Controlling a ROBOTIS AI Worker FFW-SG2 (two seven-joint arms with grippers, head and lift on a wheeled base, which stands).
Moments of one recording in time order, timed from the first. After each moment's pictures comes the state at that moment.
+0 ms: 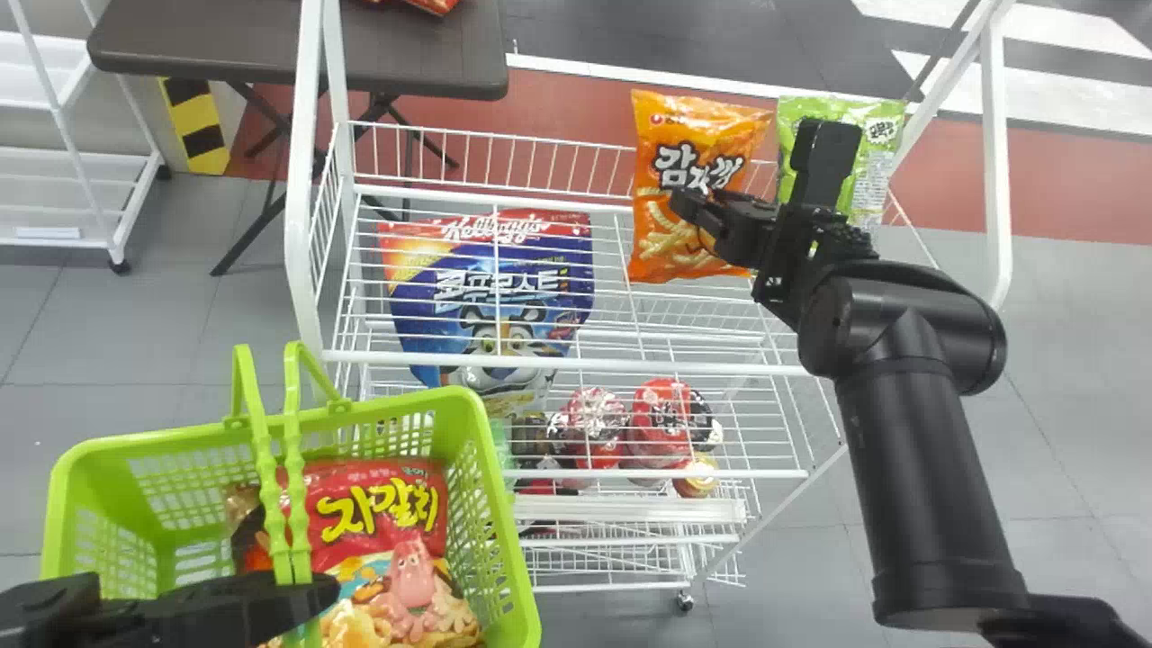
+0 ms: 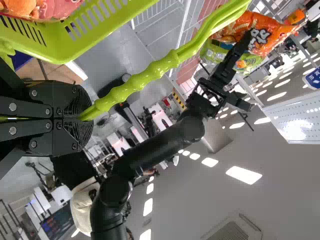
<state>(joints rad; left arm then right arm) 0.41 0.12 0.26 -2.14 0.18 1.12 -1.57 -0.35 -0.14 -0.13 -1.34 -0.11 0.53 0.26</state>
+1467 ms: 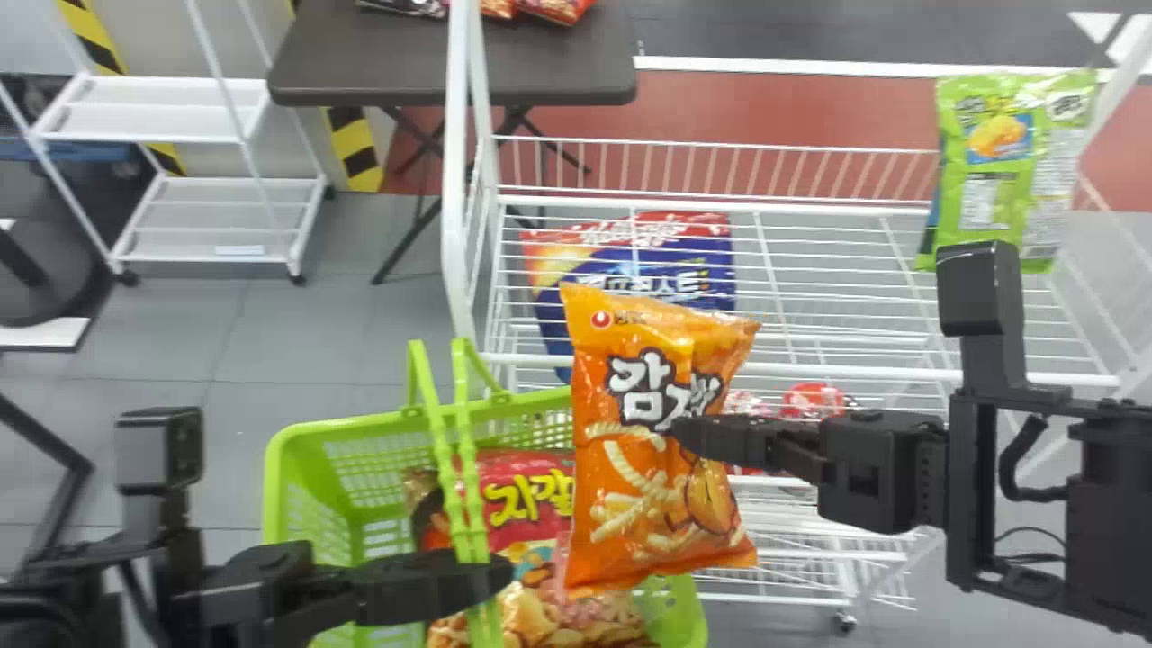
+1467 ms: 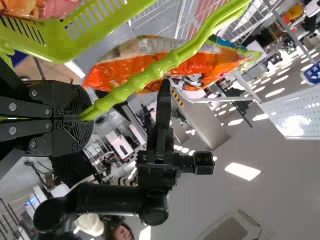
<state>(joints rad) 0.40 0.11 0.25 -2.14 0.18 1.12 -1.57 0.18 -0.14 -0.12 -2.43 -0.79 1.57 0.17</state>
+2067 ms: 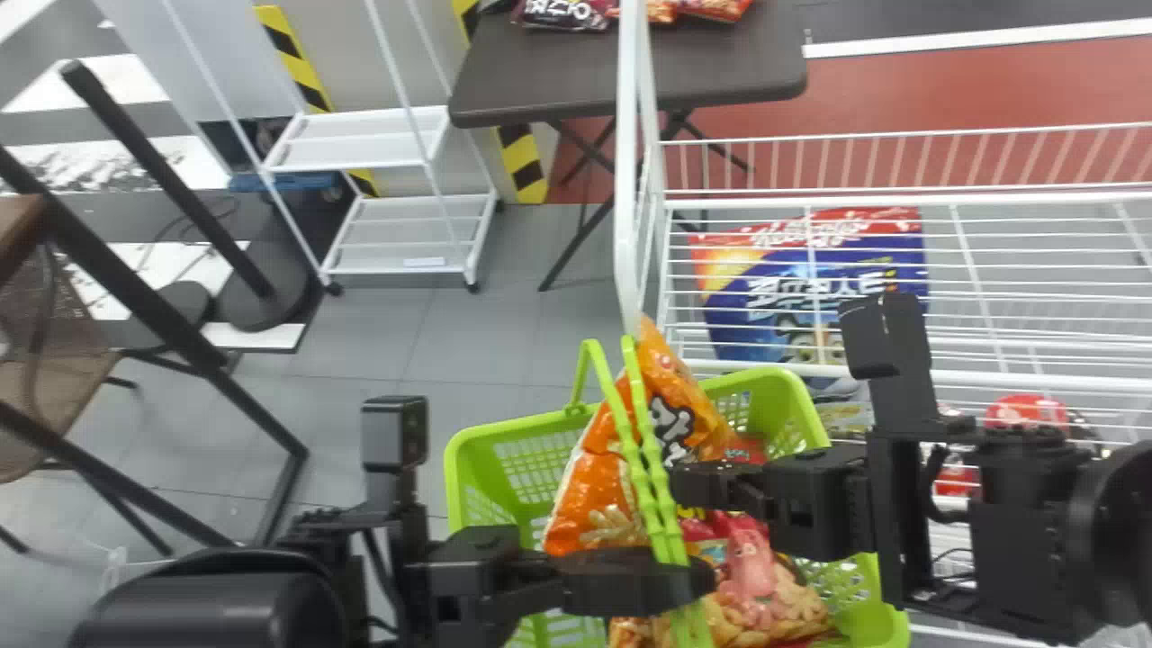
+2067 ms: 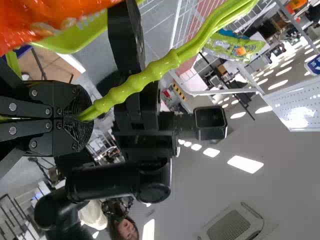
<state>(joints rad) 0.39 0.11 0.21 -2.15 0.18 1.12 -1.57 0.06 -0.11 0.31 -2.05 -0.72 1.26 0.11</state>
